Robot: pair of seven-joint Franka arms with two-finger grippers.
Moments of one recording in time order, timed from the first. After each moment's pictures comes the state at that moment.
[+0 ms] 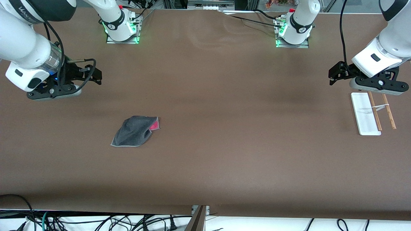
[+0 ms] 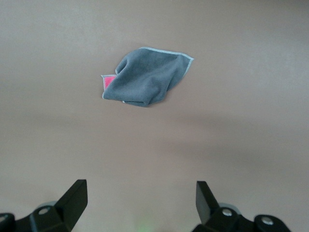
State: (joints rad) left arm -0.02 -0.01 -0.09 -1.69 0.06 1.66 0.08; right arm 0.28 0.15 -0.06 -1.48 0.02 1.51 0.06
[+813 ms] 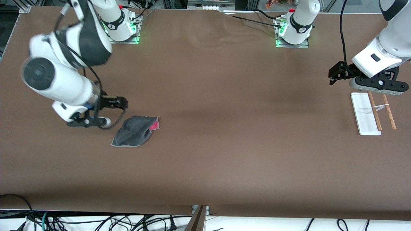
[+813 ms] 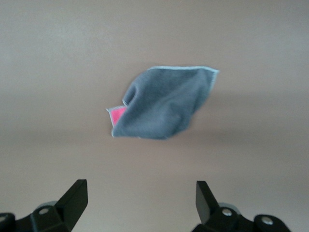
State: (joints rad) left arm -0.02 -0.01 -0.09 -1.69 0.06 1.66 0.08; right arm 0.34 0.39 -0.06 -1.49 0.06 1.76 0.29
